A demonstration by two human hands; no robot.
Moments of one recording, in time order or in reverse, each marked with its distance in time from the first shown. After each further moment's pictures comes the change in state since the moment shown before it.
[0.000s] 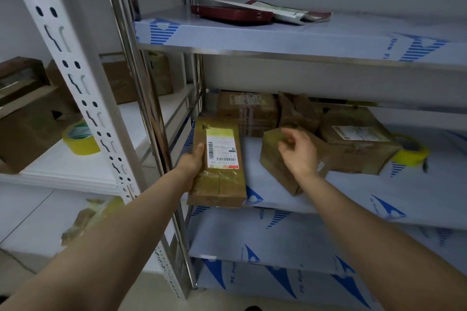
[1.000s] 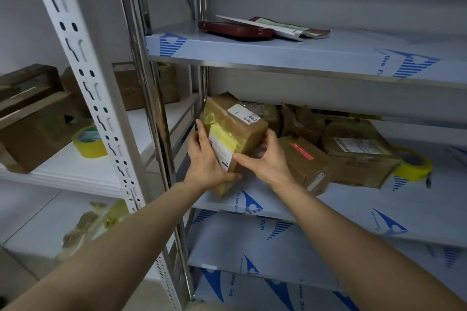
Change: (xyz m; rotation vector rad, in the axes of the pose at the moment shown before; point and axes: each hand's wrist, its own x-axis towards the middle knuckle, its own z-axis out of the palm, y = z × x) left_hand -0.031 0.008 0.018 0.534 0.106 0.673; right_hand -0.019 -0.052 0.020 0.469 -0.265 -0.041
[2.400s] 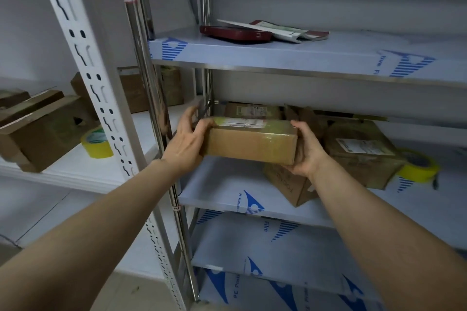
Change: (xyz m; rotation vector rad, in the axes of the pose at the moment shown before) left_hand 0.021 -0.005 -0.054 0.574 0.059 0.341; right_hand 0.023 -0.008 -0.070 0.797 -0.028 0.686
